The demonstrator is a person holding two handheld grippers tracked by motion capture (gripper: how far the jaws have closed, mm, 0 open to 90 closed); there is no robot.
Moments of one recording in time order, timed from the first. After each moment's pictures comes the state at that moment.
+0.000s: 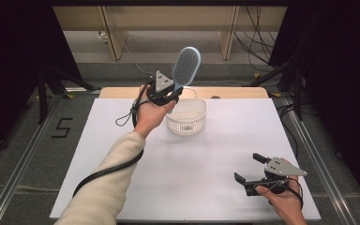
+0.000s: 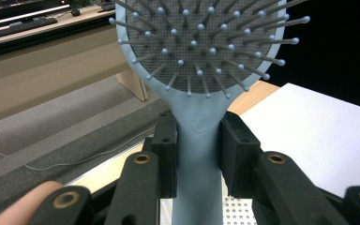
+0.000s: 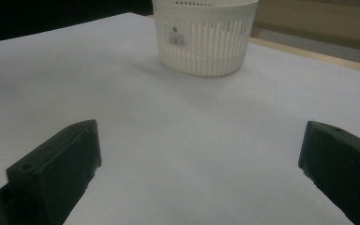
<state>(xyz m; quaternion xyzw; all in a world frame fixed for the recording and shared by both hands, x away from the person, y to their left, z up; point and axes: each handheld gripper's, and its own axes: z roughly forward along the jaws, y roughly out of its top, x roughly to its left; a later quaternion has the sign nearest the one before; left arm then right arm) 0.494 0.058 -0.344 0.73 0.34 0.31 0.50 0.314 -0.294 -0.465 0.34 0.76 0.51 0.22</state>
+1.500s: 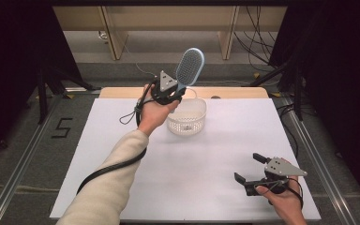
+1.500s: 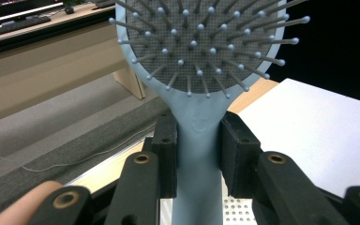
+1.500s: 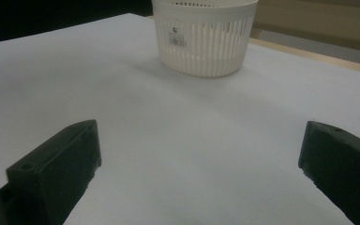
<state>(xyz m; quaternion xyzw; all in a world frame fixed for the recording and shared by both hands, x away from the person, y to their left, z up) 0.502 0.049 -0.350 0.74 0.33 0.30 0.50 0.314 -0.294 -0.466 0.34 0.76 0.52 0.22</state>
